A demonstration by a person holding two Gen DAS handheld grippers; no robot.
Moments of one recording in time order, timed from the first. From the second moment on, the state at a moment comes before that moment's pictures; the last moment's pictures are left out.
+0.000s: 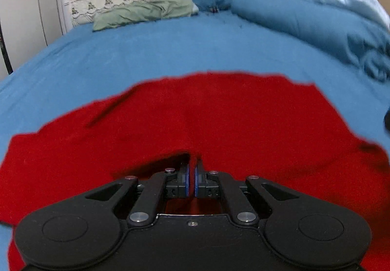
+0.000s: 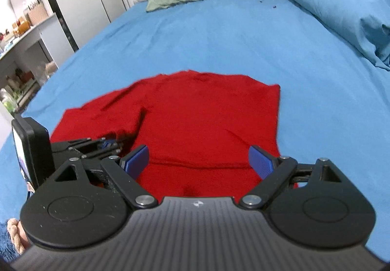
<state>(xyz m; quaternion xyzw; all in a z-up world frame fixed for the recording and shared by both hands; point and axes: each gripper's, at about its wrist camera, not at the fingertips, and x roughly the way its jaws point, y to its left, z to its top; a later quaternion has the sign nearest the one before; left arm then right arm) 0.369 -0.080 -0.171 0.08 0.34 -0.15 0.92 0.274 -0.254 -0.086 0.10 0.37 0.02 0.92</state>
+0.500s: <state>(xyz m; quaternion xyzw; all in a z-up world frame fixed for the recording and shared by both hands) 0.324 0.054 -0.158 0.08 0.31 -0.03 0.95 0.322 -0.154 -0.100 -0.08 0.37 0.13 0.91</state>
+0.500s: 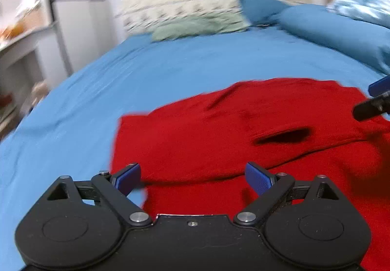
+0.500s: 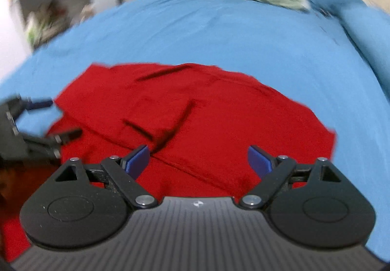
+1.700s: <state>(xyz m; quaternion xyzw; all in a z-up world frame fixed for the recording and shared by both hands) 0.363 0.125 -0.188 -0.04 0.35 0.04 0.94 0.383 -0.227 -0.080 -0.06 0.32 -0.06 0.94</state>
